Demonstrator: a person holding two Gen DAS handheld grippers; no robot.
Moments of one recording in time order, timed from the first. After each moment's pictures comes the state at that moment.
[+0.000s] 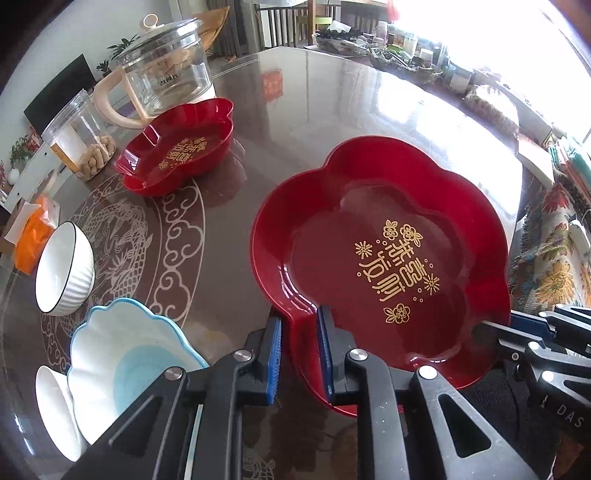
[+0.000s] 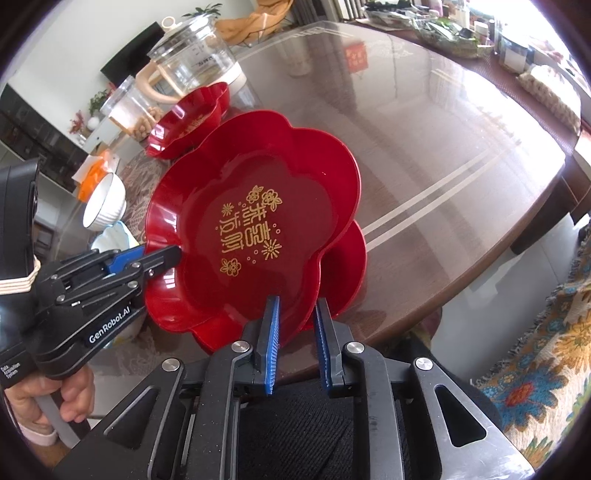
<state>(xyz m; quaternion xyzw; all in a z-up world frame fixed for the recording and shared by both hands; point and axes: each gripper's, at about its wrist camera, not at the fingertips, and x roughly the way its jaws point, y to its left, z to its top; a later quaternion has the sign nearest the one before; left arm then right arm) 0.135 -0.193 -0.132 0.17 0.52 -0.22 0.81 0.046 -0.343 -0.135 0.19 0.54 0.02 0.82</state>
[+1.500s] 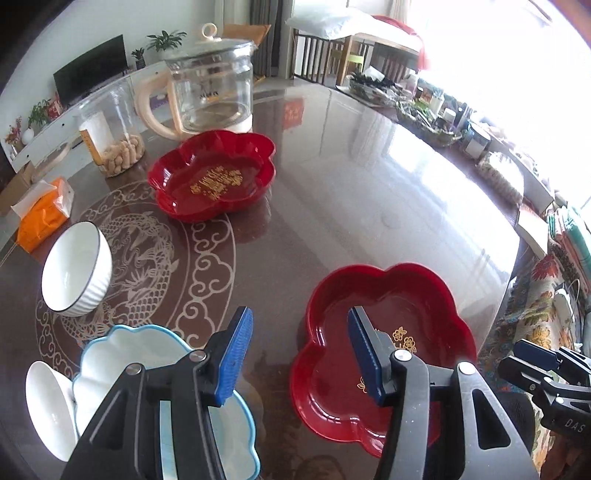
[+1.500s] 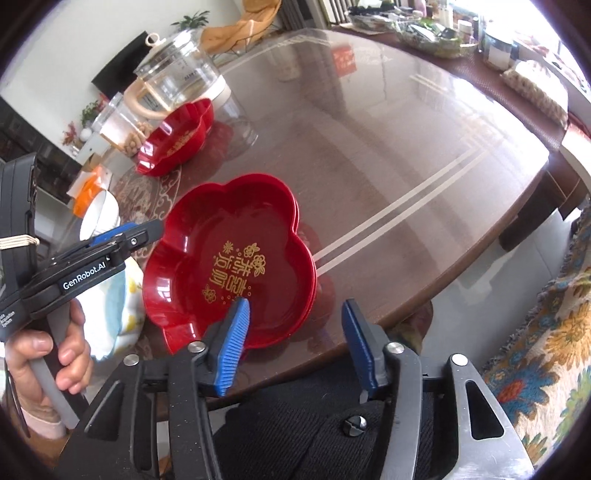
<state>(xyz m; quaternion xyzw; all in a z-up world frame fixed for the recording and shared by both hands) 0.161 -0.157 -0.087 0.06 0.48 -0.21 0.85 0.027 -0.373 -0.106 0.20 0.51 -0.02 0.84</state>
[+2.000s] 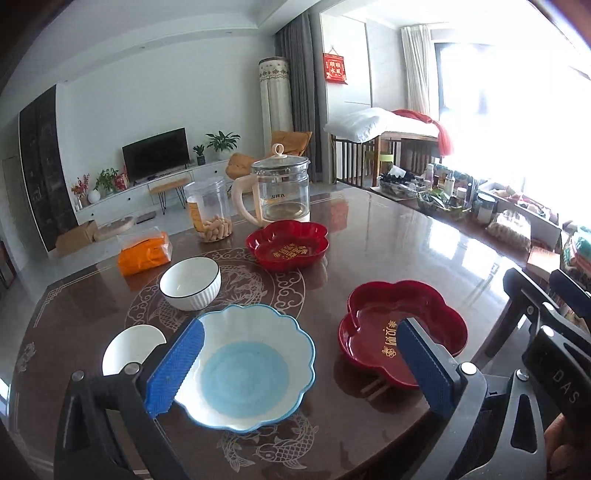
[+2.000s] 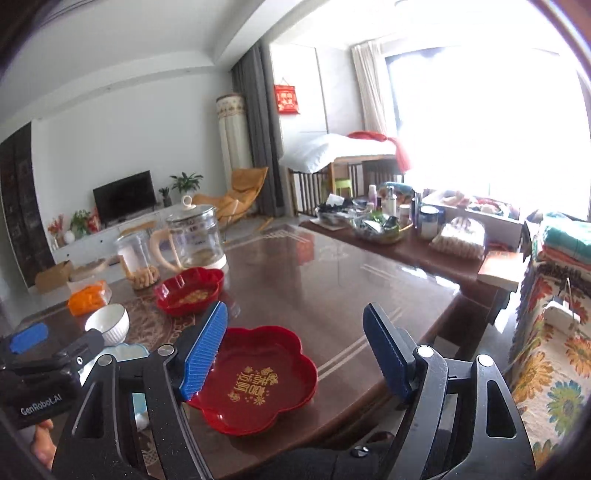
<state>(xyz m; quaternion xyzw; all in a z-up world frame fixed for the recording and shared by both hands) 0.003 -0.085 -0.046 0.07 0.28 -0.13 0.95 -0.076 -0.260 -0.042 0.07 0.18 -0.15 0.97</state>
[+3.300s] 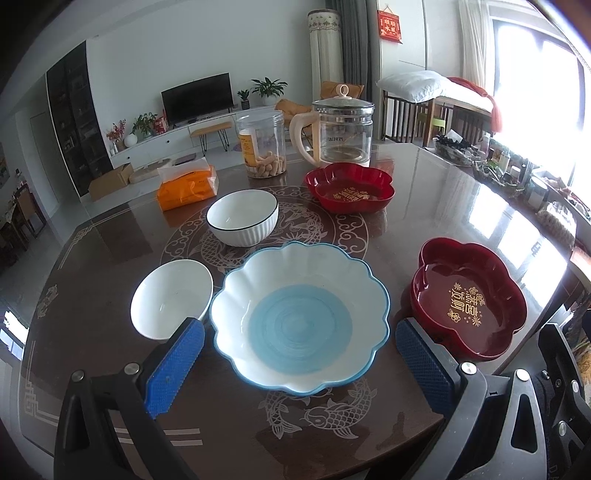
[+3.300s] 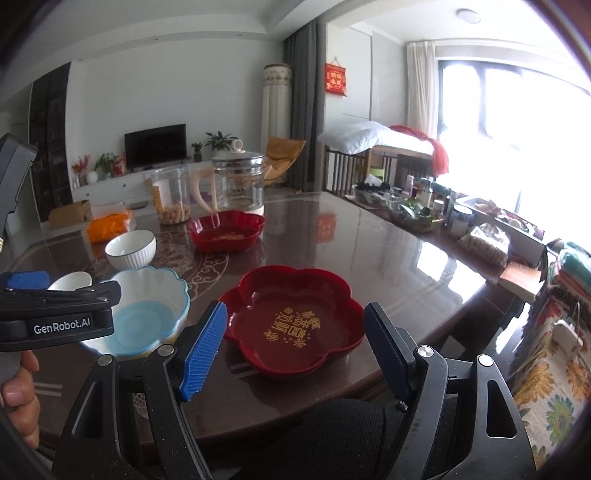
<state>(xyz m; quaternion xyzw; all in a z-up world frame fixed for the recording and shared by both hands) 0.029 -0.042 -0.081 0.05 0.38 -0.03 0.92 -0.079 -0.212 -0.076 0.01 0.23 -0.09 0.97</state>
